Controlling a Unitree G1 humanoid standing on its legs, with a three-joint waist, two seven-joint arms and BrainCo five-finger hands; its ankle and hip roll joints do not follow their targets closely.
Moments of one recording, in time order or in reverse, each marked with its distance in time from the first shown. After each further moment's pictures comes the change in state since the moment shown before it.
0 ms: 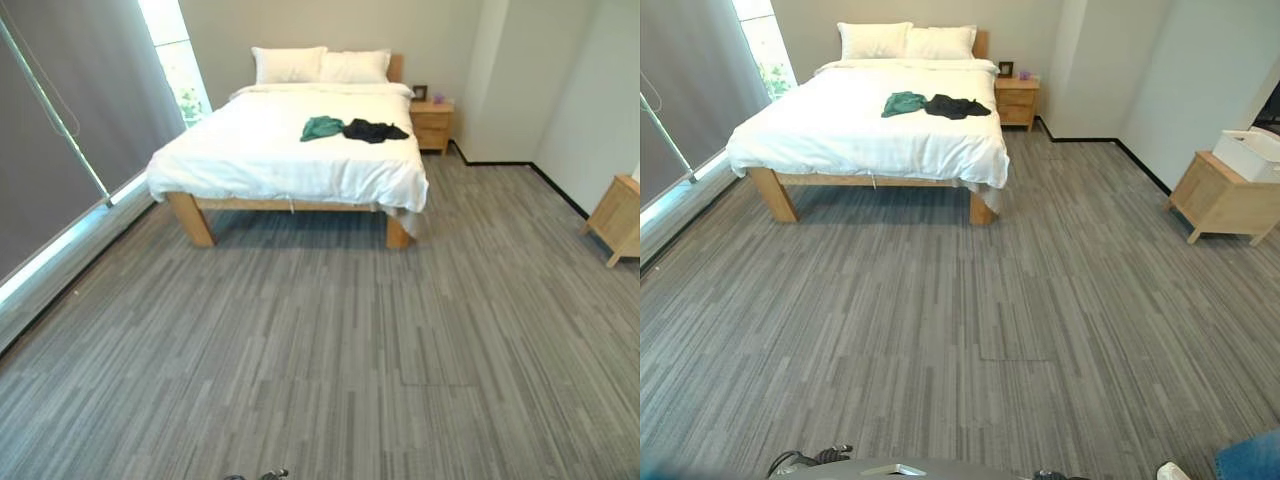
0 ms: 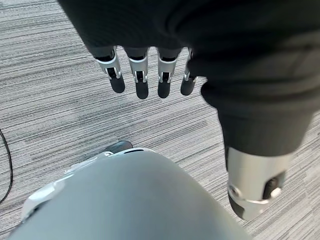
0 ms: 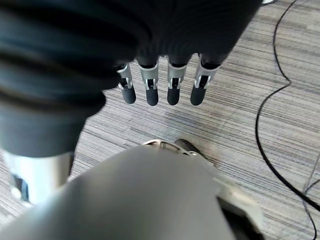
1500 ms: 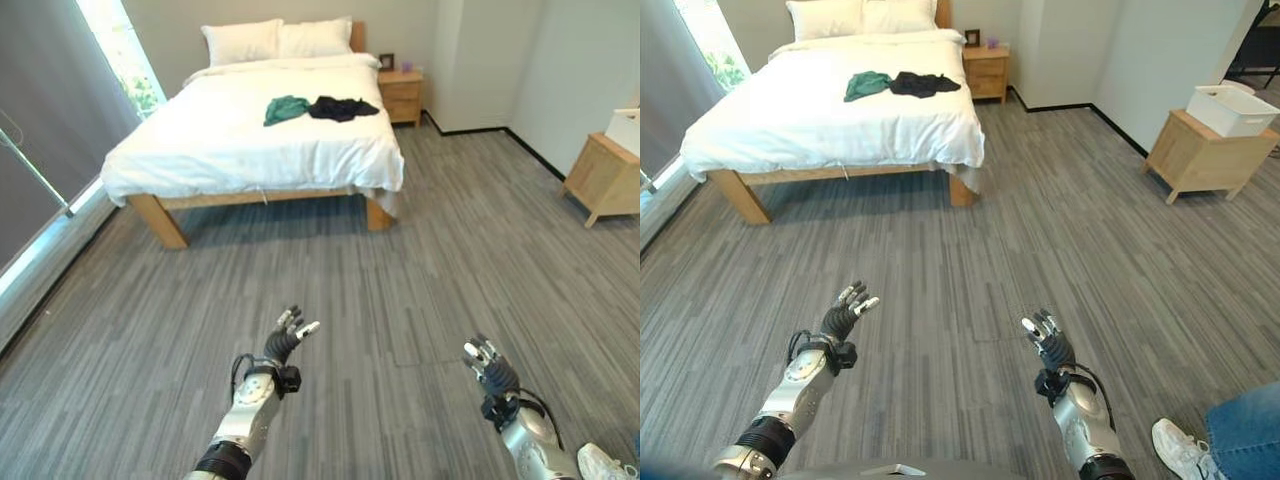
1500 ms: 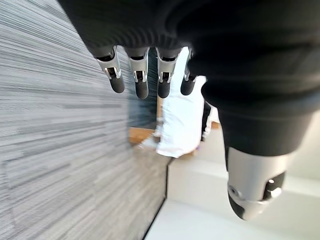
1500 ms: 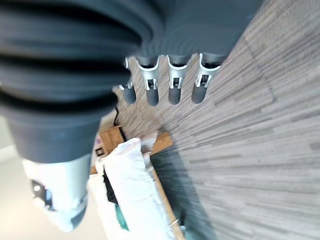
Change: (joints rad) left arm -0.029 0.051 0.099 -0.786 -0.466 -0.079 0.162; right arm 0.109 -0.058 -0.235 -0.911 0.579 -0.097 -0.097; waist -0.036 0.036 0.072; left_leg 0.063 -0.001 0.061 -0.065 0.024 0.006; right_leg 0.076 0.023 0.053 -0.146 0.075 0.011
